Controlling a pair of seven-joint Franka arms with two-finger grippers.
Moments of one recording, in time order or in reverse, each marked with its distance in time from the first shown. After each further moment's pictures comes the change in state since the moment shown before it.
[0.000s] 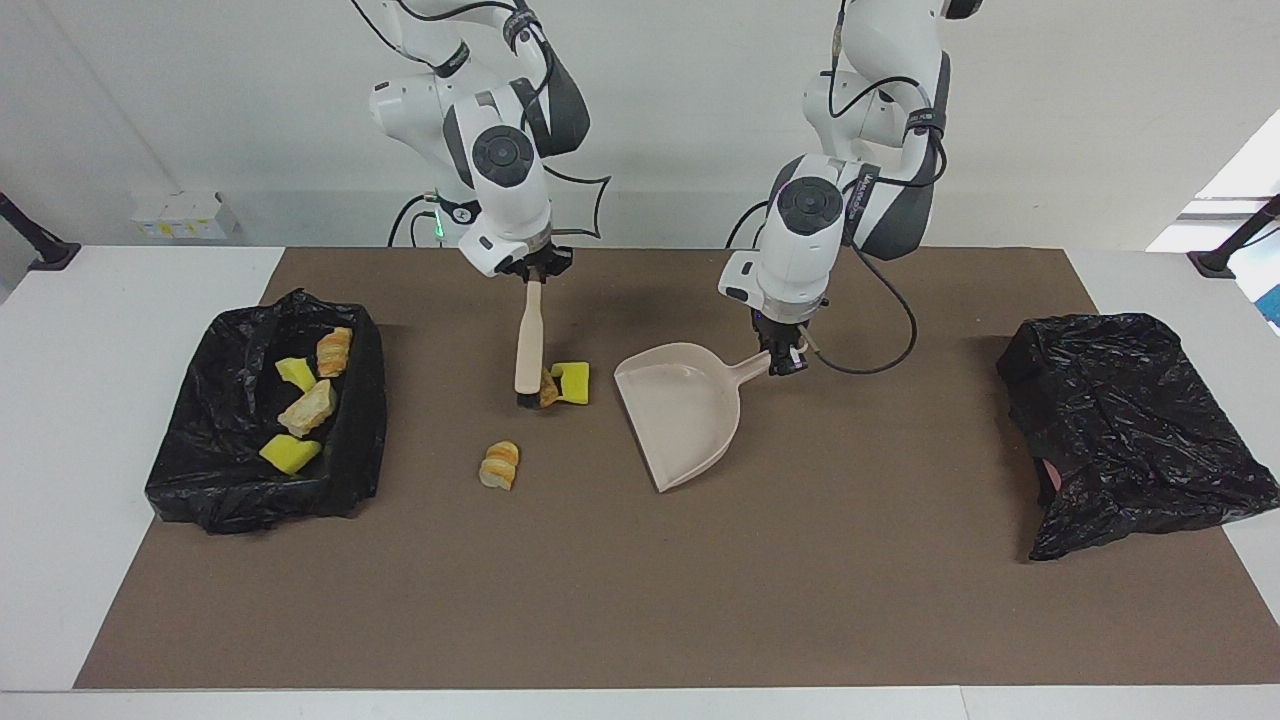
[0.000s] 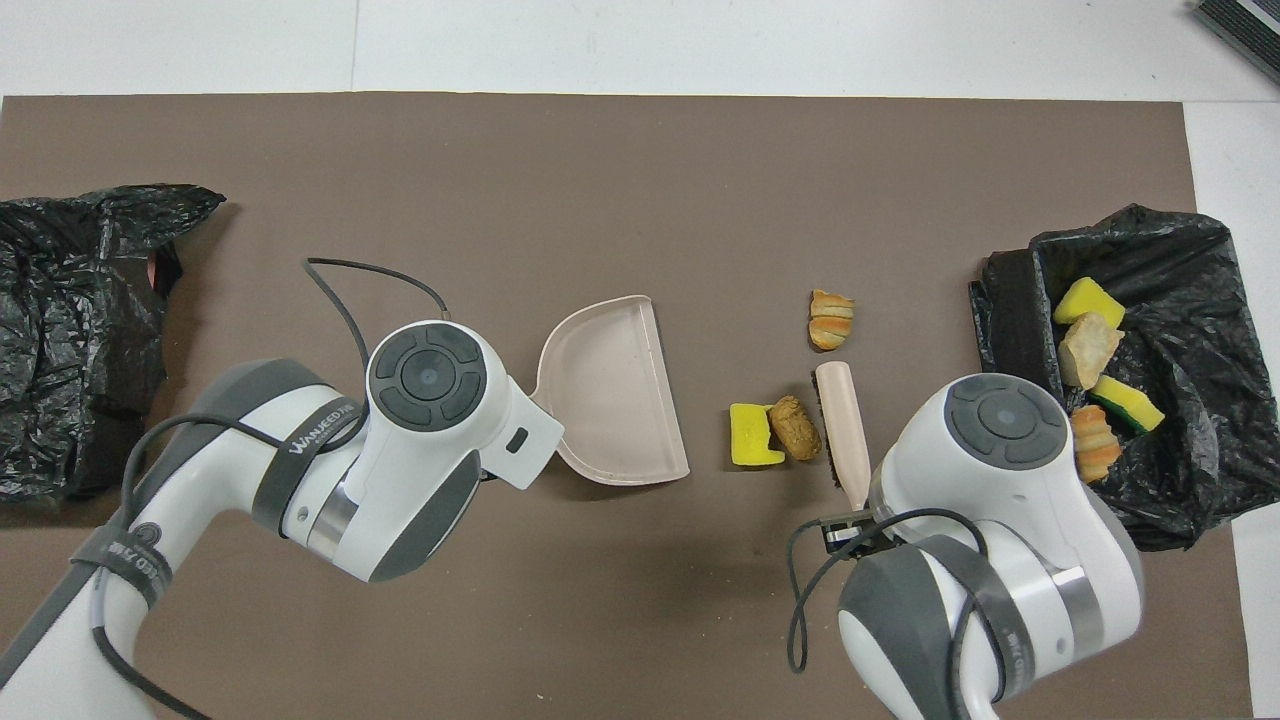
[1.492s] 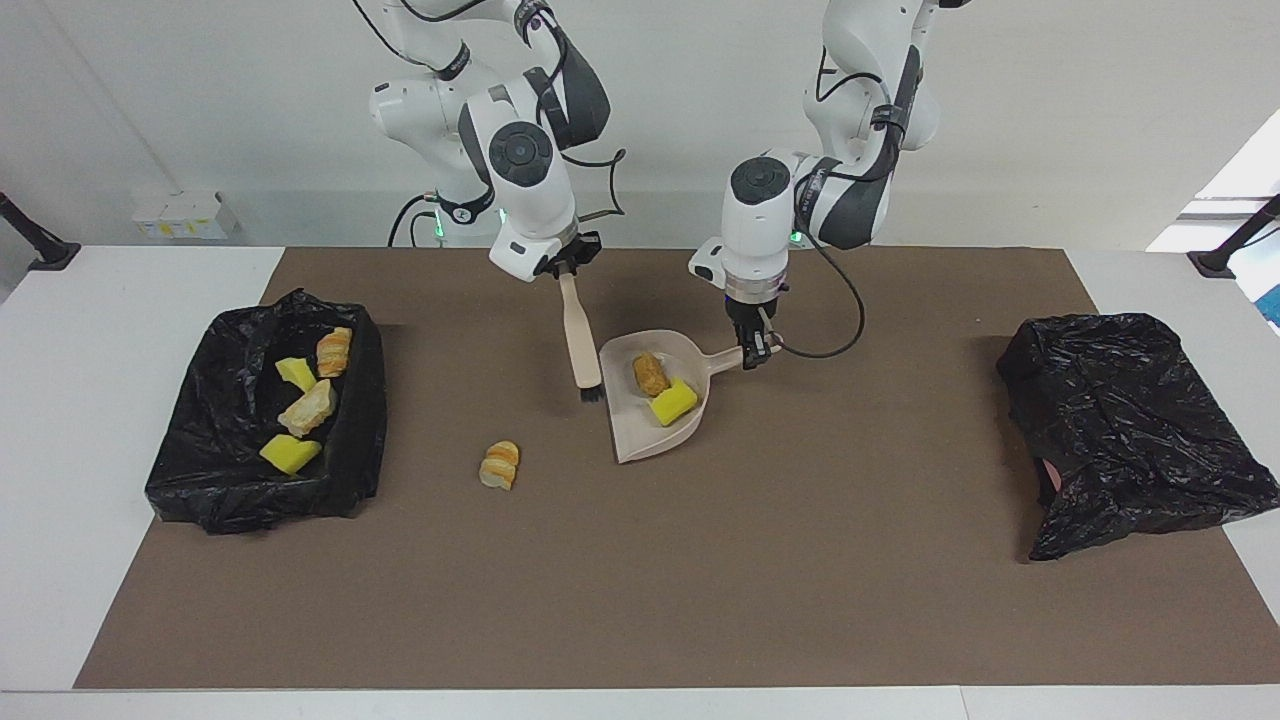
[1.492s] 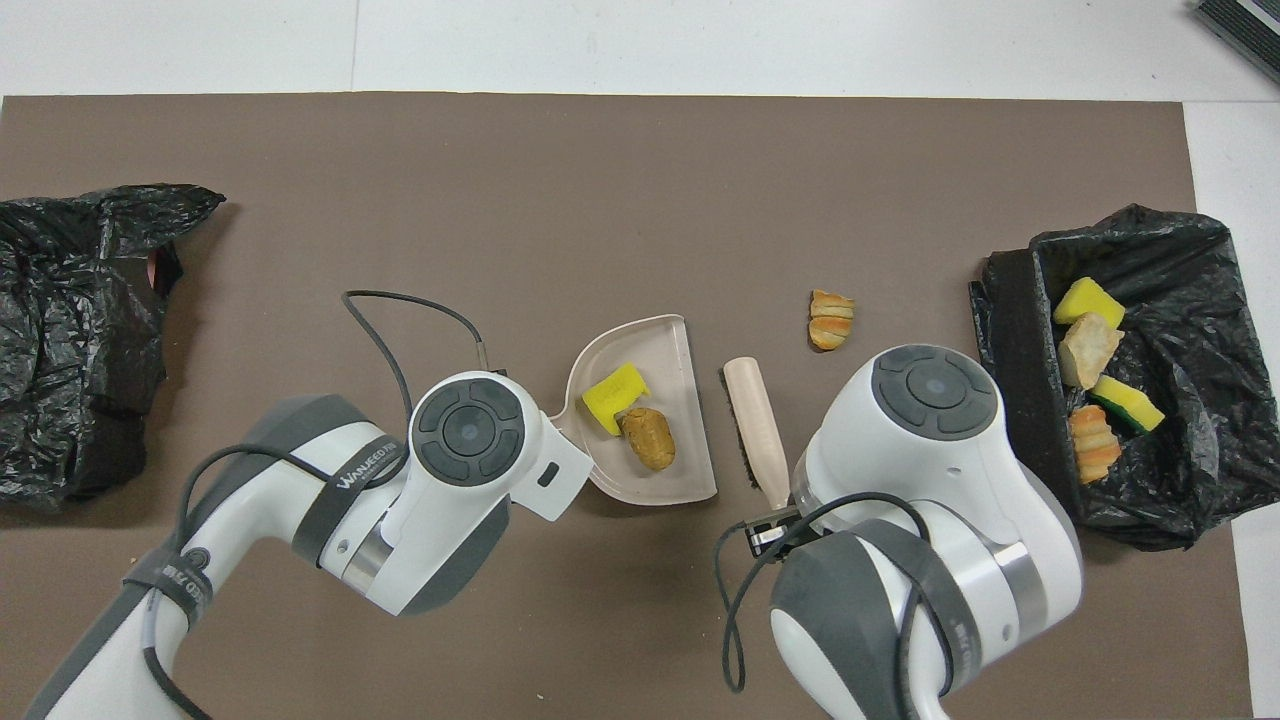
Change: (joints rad) left arm -0.031 -0.004 0.005 -0.069 0.001 0.102 -0.051; right arm 0.113 0.084 -0.006 0.180 0.087 -0.075 -0.020
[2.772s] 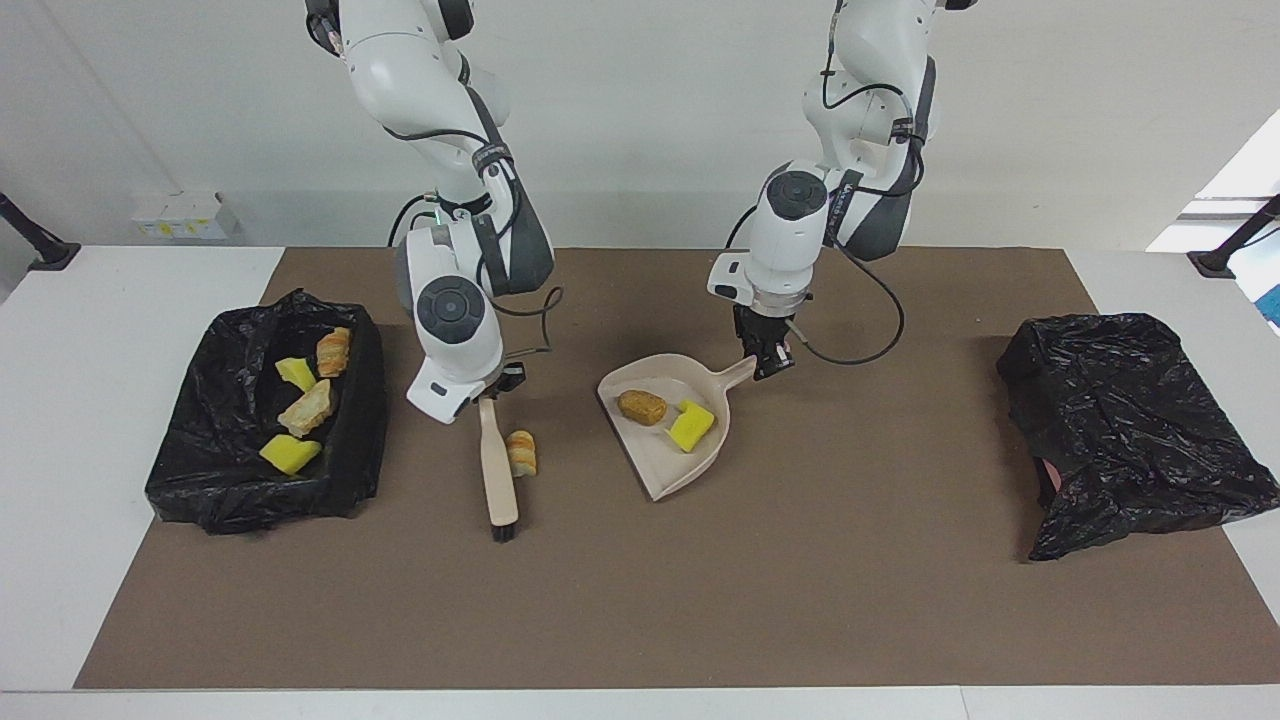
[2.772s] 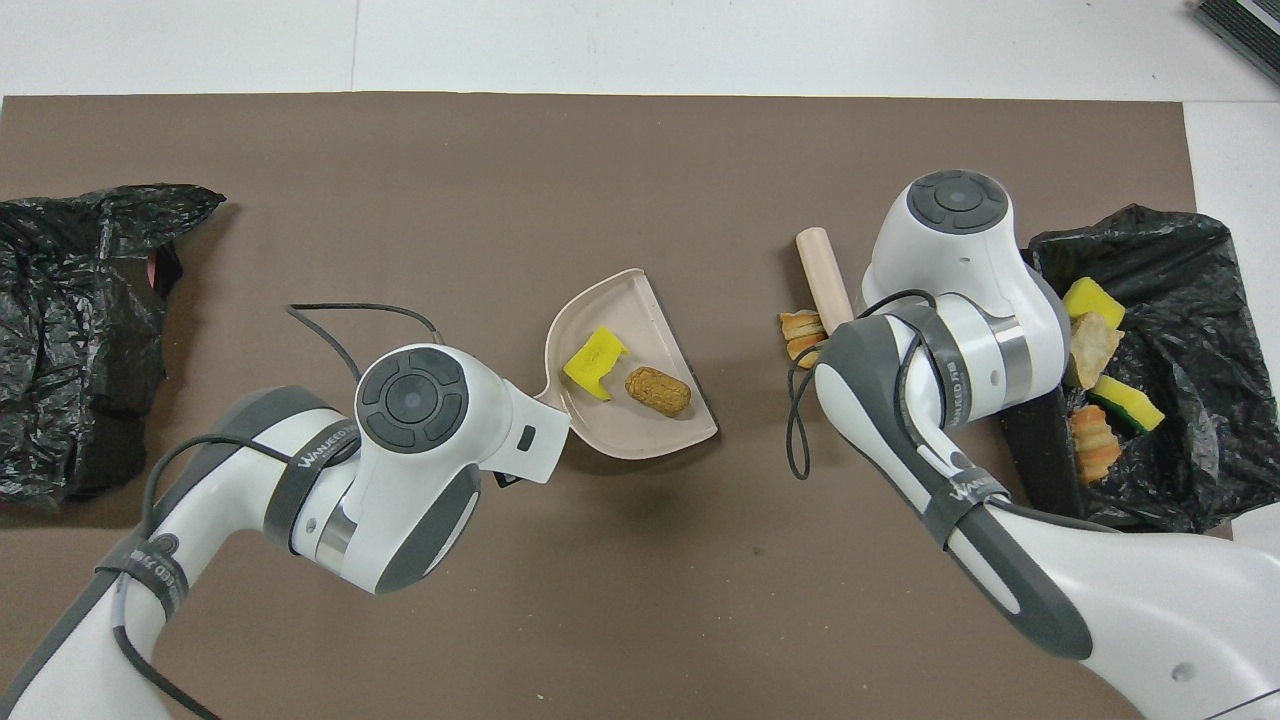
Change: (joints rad) left arm 0.048 0.009 -0.007 -0.006 -0.094 0.026 -0.148; right arm -0.157 0.426 0.013 0.323 -0.188 0.104 -0.121
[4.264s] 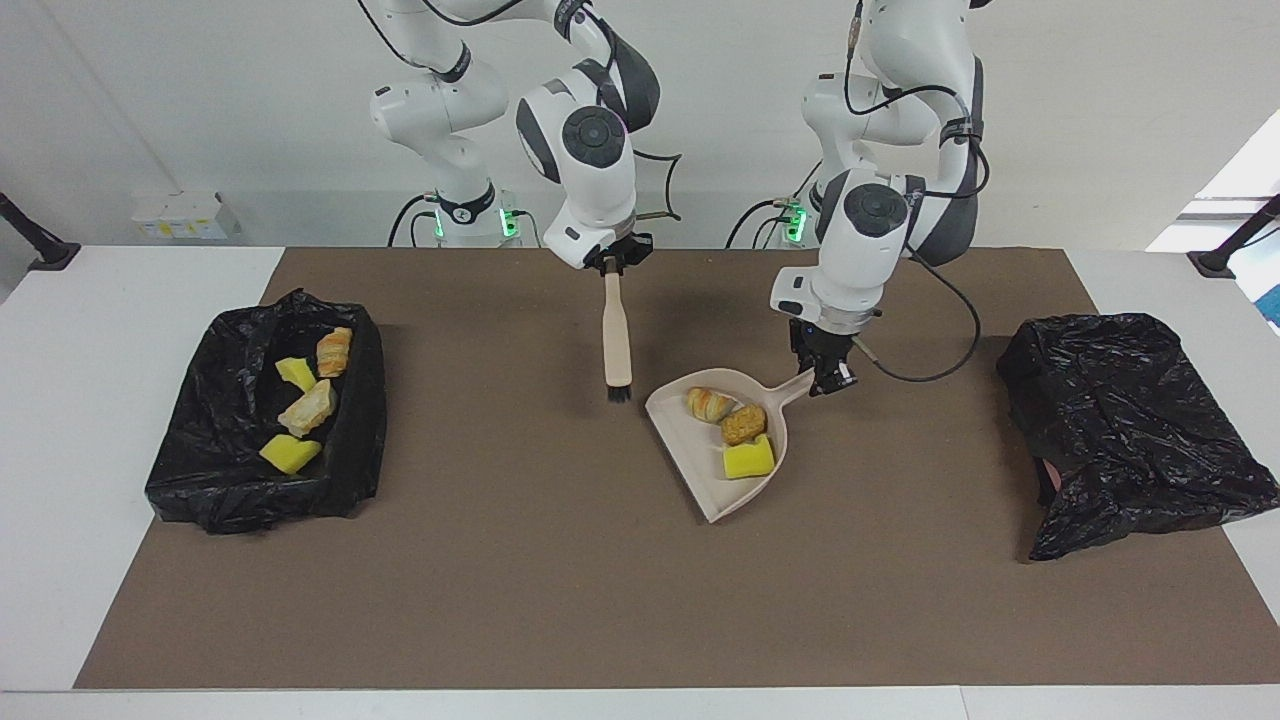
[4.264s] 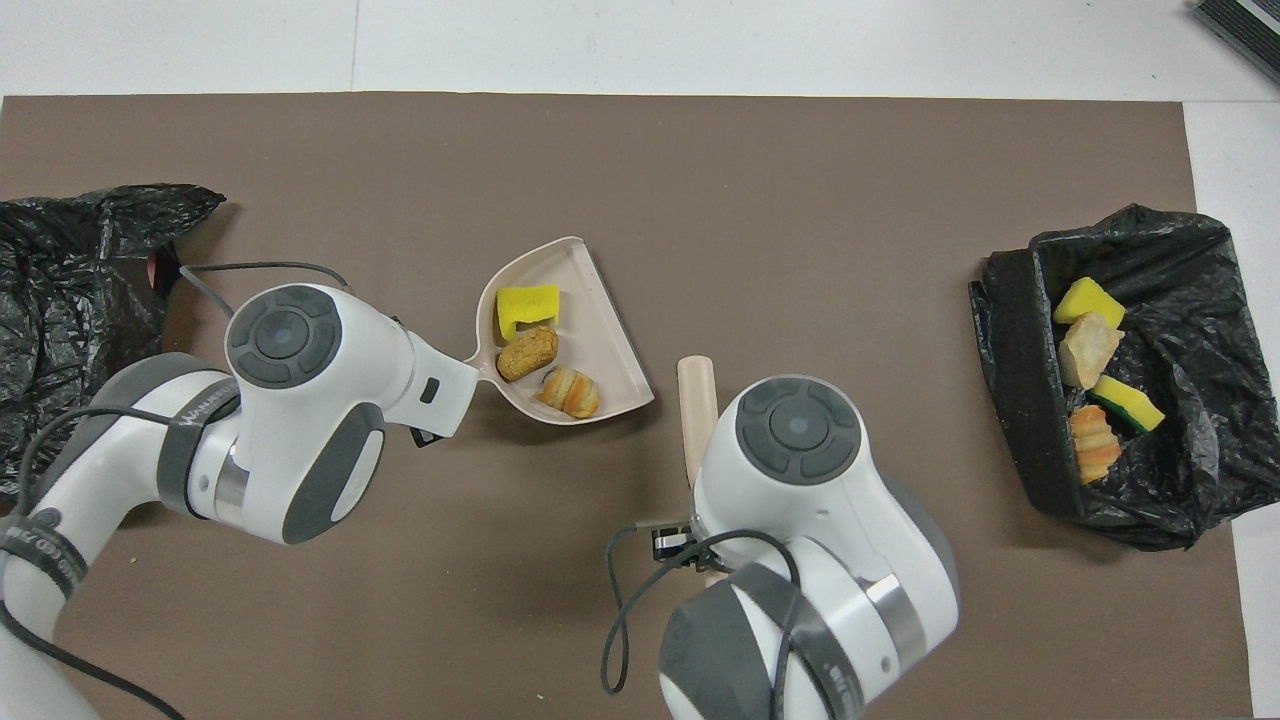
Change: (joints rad) left arm 0.191 -0.004 0.016 0.063 -0.002 -0.032 0.180; right arm 0.333 -0.397 0.011 -0.320 0.259 -0.012 0.481
